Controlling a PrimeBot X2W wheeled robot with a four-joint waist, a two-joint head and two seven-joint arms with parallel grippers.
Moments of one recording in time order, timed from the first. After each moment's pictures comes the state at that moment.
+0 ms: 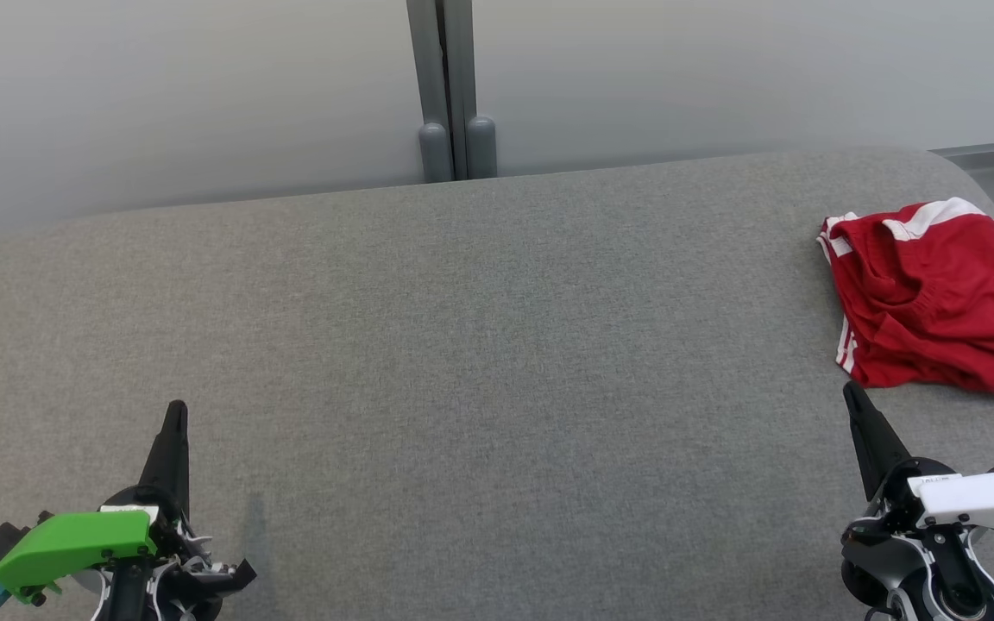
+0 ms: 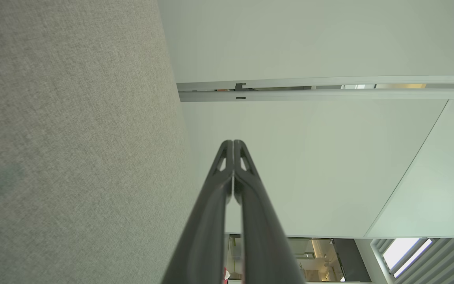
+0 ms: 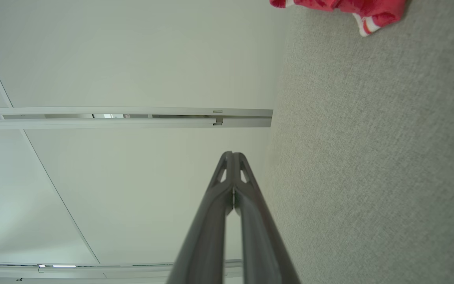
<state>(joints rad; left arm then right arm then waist) -0.10 0.05 0.11 0.24 -1.62 -0.13 0.11 -0.10 -0.05 -0.11 0.25 1.61 0.13 0.11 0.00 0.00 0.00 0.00</state>
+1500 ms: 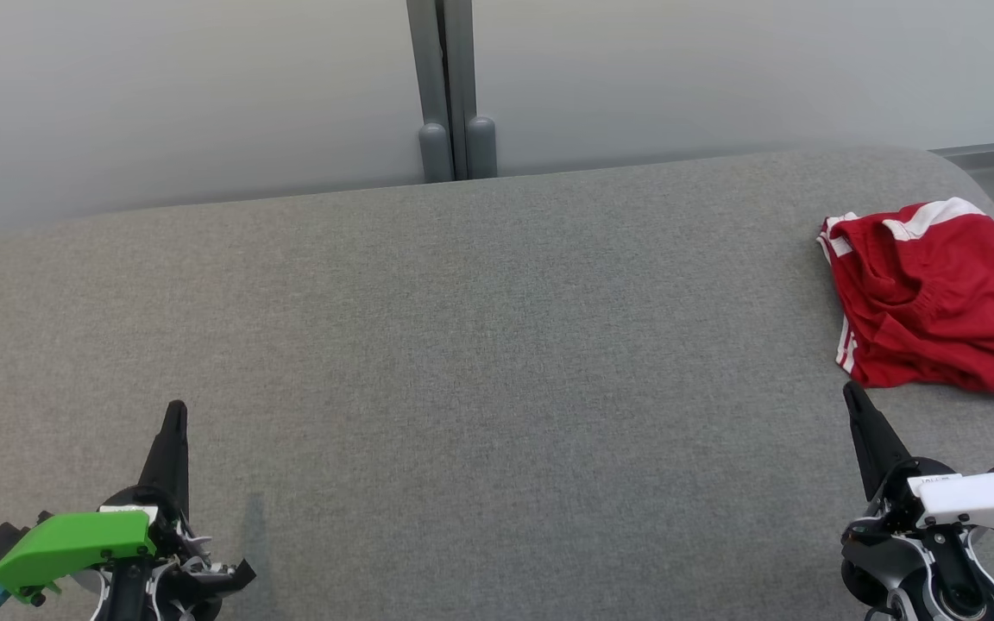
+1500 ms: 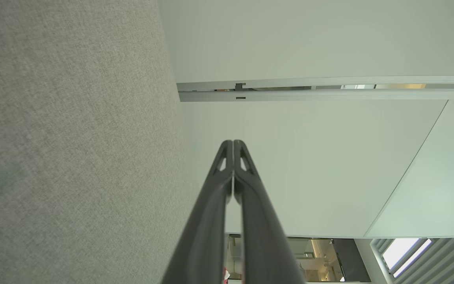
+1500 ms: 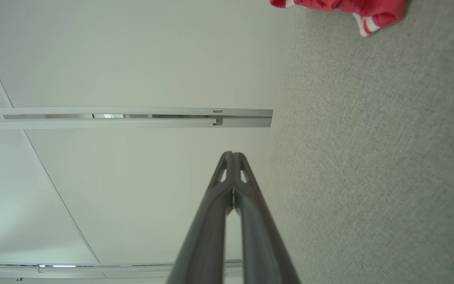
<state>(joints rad) -0.10 0.05 0.11 0.25 -1.62 -0.13 0.11 -0.10 -0.05 -0.11 0.25 1.61 0.13 0.11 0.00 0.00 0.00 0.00</state>
